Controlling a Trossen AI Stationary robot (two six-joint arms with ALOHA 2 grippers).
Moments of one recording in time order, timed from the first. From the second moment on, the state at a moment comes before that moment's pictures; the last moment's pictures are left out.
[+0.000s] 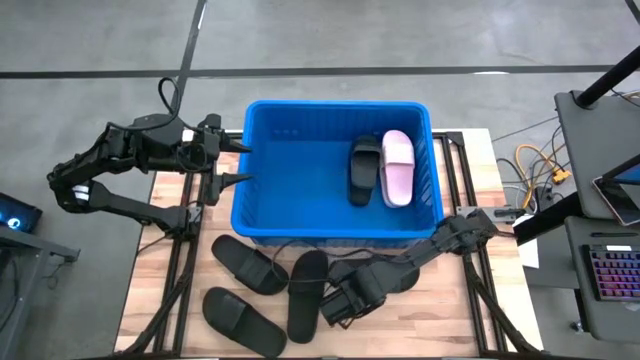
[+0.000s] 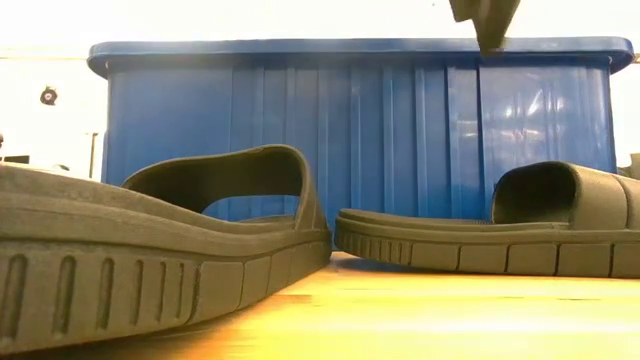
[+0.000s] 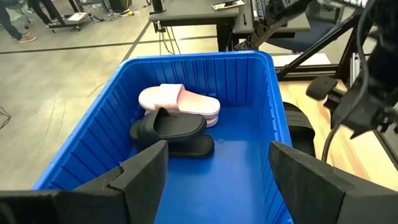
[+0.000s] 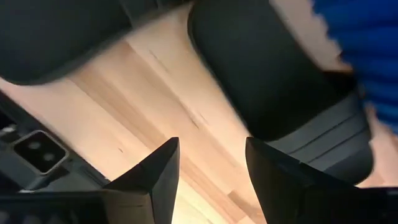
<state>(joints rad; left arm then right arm) 0.08 0.98 1.53 -0.93 -0.09 0.09 0.51 2.27 2.28 -1.57 0.04 1.21</state>
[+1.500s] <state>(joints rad) 0.08 1.00 1.53 -0.93 -0.09 0.09 0.47 2.03 1.66 -1.36 0.05 2.02</state>
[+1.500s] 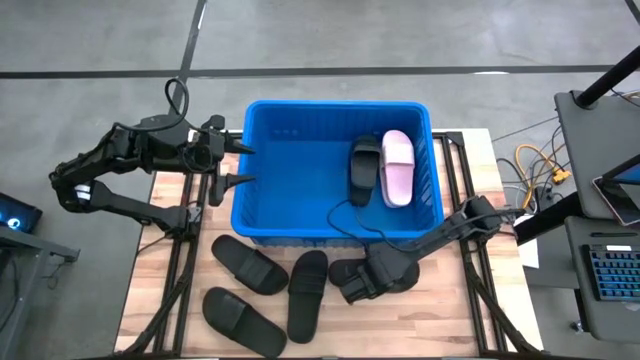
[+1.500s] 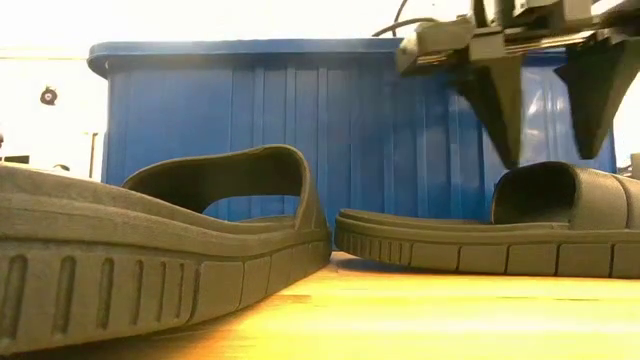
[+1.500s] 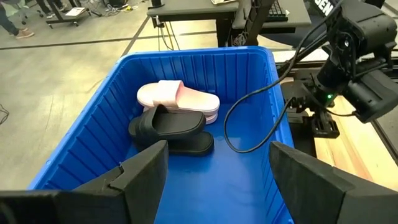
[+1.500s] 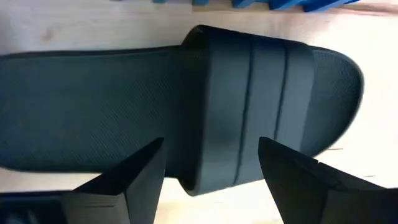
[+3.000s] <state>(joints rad) 0.08 0.97 1.53 -0.93 -0.09 0.10 0.49 2.12 1.77 -1.57 -0.05 1.57</state>
